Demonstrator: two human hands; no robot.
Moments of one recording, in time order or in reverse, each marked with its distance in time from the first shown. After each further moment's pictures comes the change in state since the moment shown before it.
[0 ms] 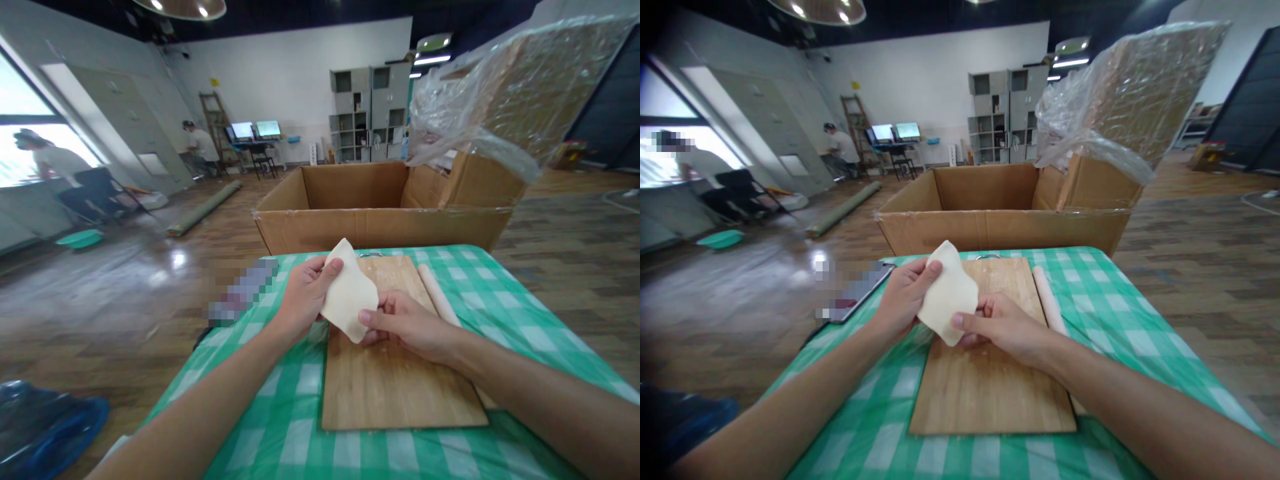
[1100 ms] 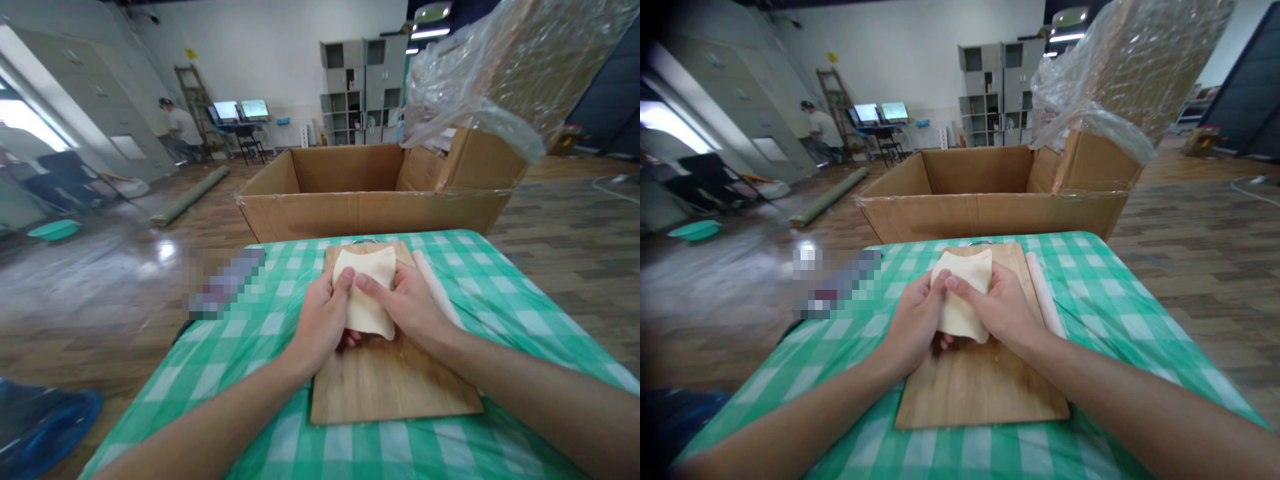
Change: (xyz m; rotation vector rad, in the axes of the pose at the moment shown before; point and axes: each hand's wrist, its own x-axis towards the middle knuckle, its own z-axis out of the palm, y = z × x) left_hand -0.036 -0.020 0.043 0.053 0.024 -0.221; right_hand 0.001 -0.006 0.009 -0.242 0.516 -0.264
